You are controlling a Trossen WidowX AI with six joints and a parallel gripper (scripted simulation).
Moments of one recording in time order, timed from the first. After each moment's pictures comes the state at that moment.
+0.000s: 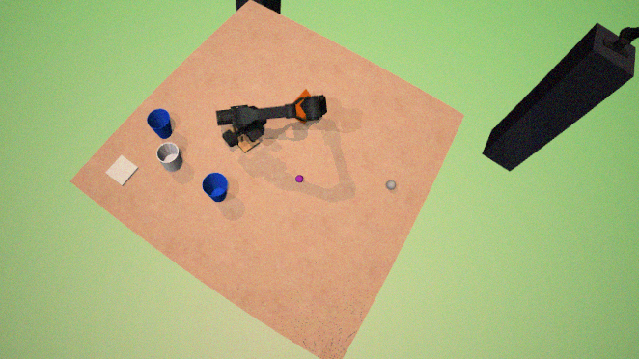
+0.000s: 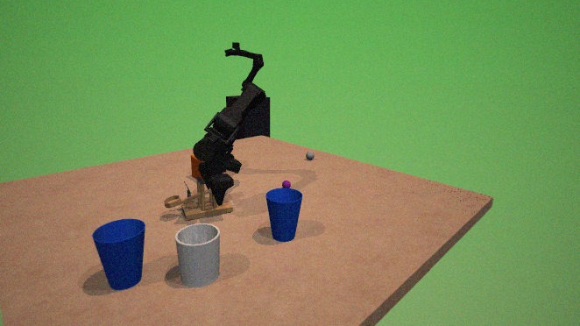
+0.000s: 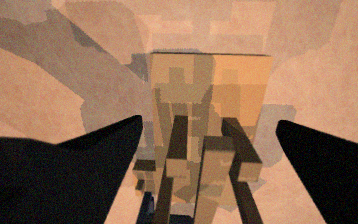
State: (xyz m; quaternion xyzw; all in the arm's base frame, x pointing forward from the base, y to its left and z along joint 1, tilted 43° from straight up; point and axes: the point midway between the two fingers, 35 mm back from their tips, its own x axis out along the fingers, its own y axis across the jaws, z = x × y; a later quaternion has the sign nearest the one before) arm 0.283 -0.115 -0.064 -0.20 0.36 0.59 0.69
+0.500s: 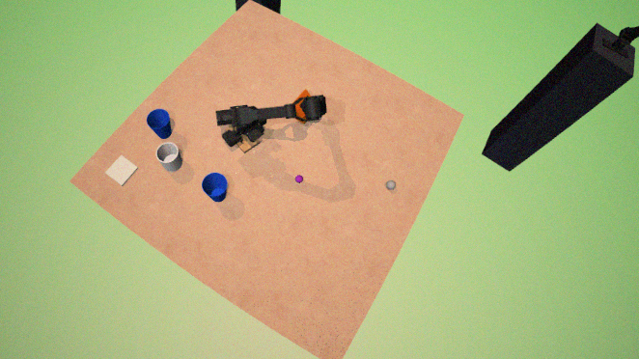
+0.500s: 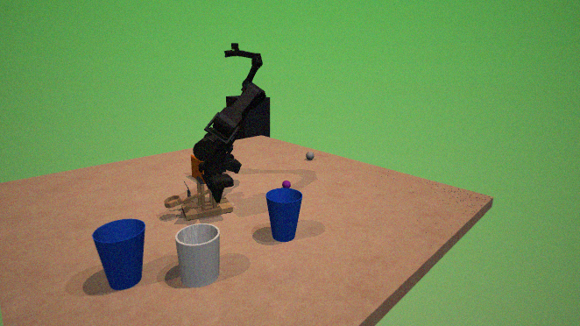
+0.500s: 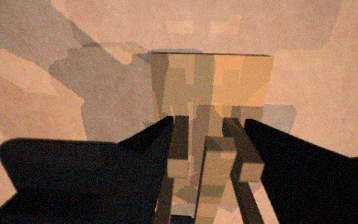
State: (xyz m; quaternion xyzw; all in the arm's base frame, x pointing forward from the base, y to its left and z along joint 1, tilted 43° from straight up) arm 0.283 -0.115 -0.064 -0.20 0.36 0.59 0.69
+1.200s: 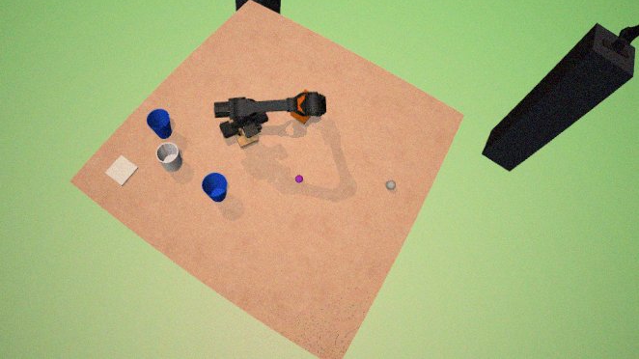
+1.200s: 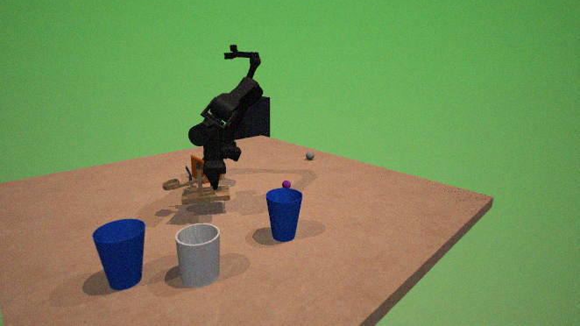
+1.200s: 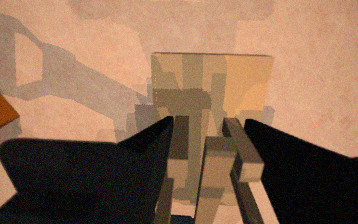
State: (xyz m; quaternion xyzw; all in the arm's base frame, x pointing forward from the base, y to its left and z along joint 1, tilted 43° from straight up) arm 0.280 -0.145 -0.031 -0.12 0.42 0.55 0.71
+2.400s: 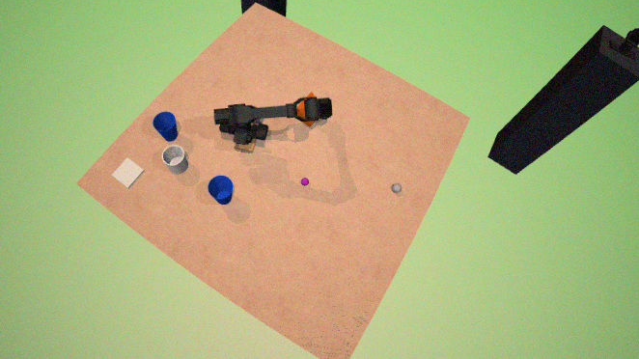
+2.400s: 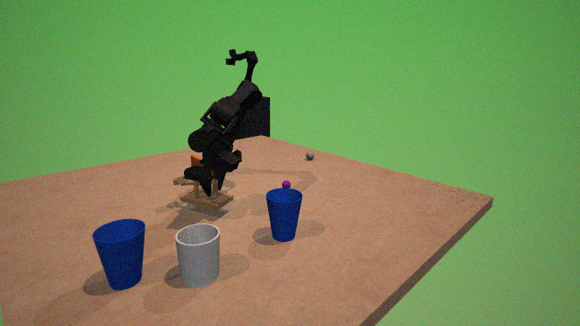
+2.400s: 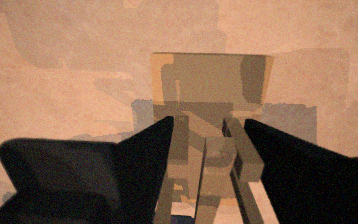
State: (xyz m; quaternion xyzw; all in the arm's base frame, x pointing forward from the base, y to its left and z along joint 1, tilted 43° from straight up) arm 0.301 -0.150 -0.048 0.12 0.58 0.38 0.71
